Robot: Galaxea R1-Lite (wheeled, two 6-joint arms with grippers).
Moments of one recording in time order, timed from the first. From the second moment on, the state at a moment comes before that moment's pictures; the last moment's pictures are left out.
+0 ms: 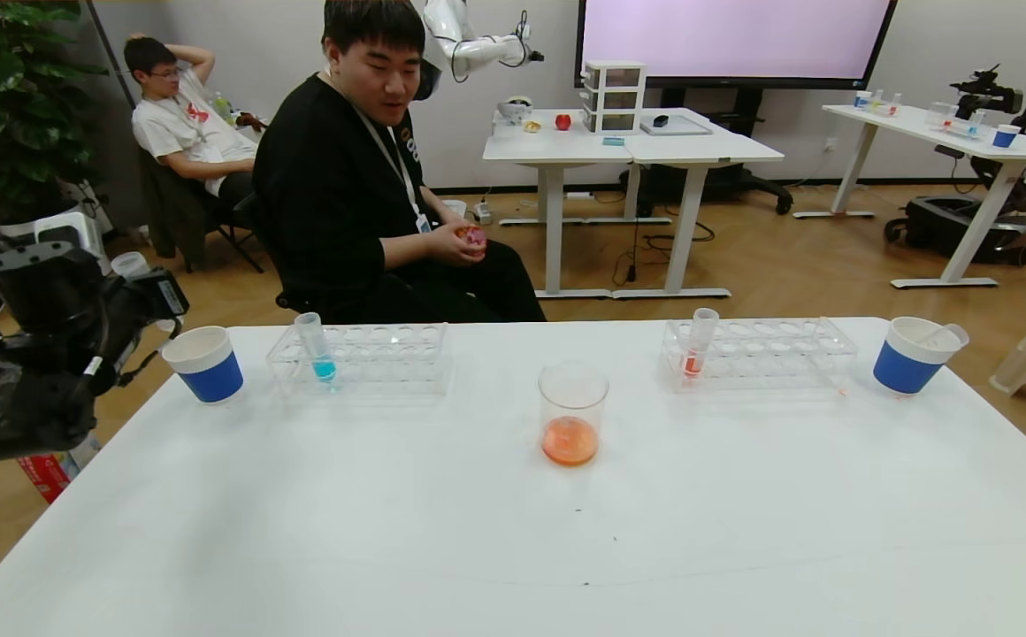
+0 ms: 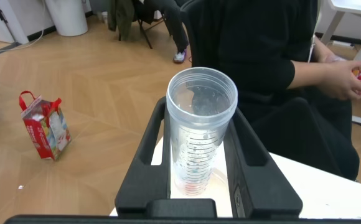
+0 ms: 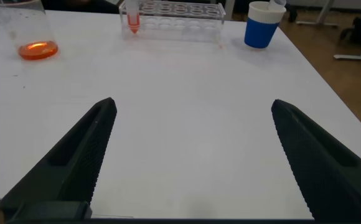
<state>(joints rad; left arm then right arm) 0.24 2.08 -0.99 -1.12 0.19 -0.05 0.01 0.00 0.00 0.01 0.00 -0.02</state>
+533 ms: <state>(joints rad) 0.24 2.24 -0.87 -1.36 0.19 -0.06 0.01 0.00 0.00 0.01 0.00 -0.02</state>
